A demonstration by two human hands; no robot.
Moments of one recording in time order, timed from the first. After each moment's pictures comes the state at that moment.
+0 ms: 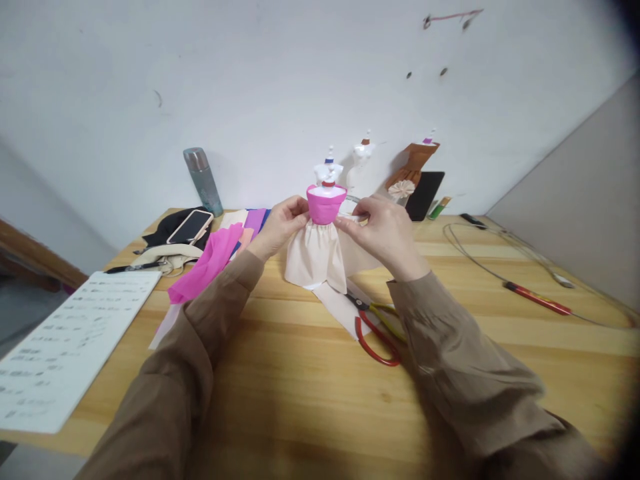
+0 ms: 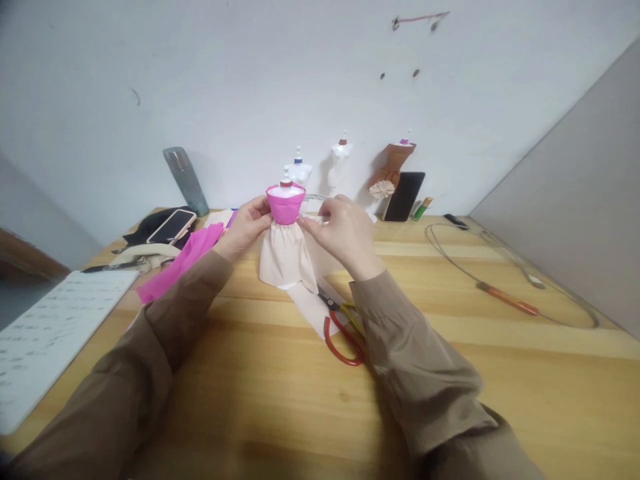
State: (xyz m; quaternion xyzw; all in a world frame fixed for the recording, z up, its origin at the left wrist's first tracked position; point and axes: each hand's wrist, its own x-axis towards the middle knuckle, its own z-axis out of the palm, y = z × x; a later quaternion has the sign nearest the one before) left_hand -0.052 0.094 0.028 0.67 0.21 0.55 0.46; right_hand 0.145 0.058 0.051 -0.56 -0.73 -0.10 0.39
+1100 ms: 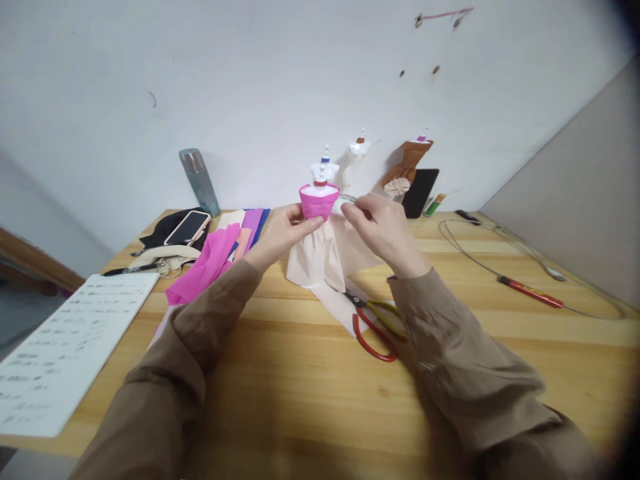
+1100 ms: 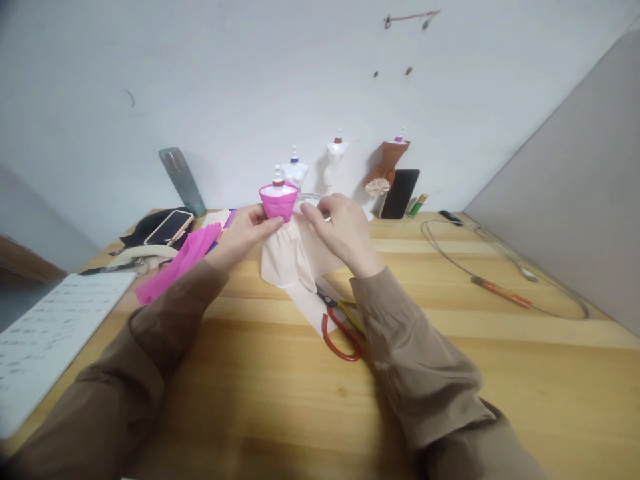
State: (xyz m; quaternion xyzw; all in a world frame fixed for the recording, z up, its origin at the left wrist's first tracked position) left_hand -0.044 0.061 0.042 0.69 0.29 0.50 0.44; right_hand 0.149 0.052 0.058 -0.53 -0.74 -0.03 0.41
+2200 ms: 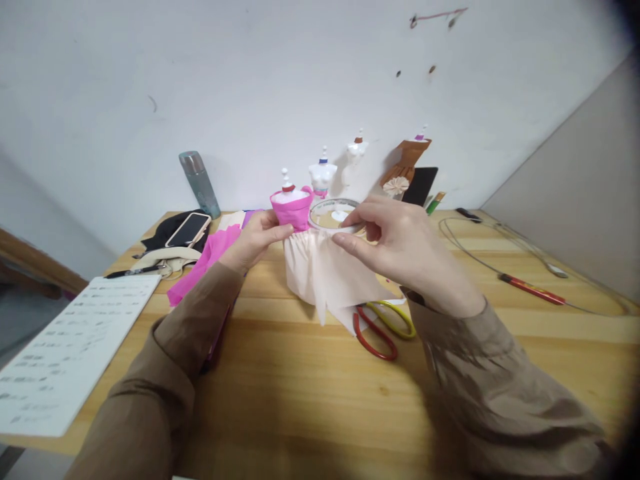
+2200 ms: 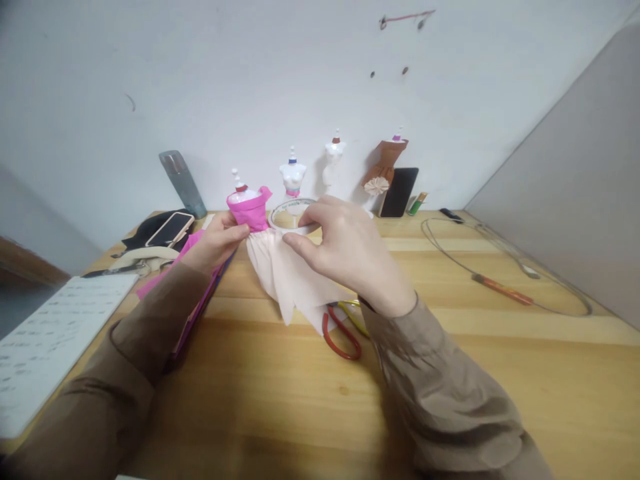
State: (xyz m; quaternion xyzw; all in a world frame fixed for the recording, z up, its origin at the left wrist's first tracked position) left_hand -0.080 0.049 0.042 0.64 0.25 0.51 0.51; right_hand 0.138 -0.015 0.096 -0.47 -0.80 -0.03 0.36
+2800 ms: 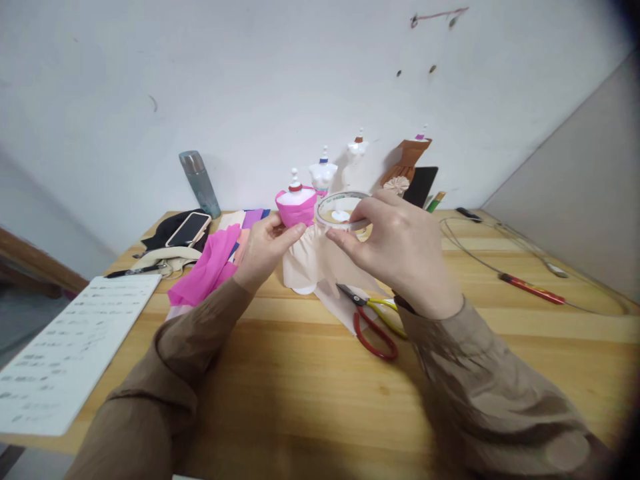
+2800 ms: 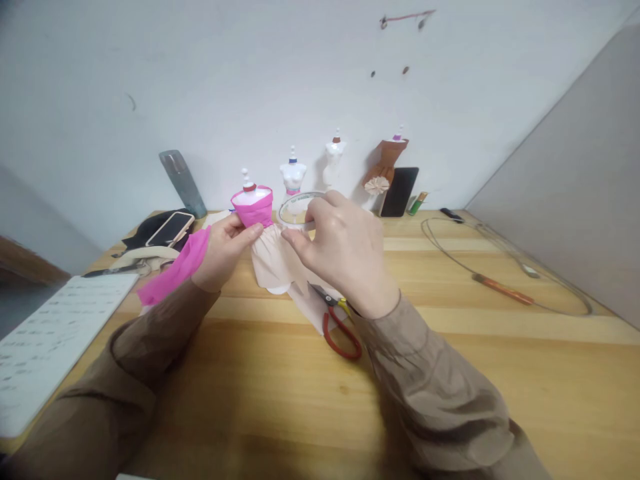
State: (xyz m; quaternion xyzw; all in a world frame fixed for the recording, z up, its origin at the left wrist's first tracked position) left_hand -0.057 0.022 0.044 0.63 0.34 0.58 0.37; right_hand 0.130 -0.011 0.082 -0.53 -0.75 -0.18 0.36
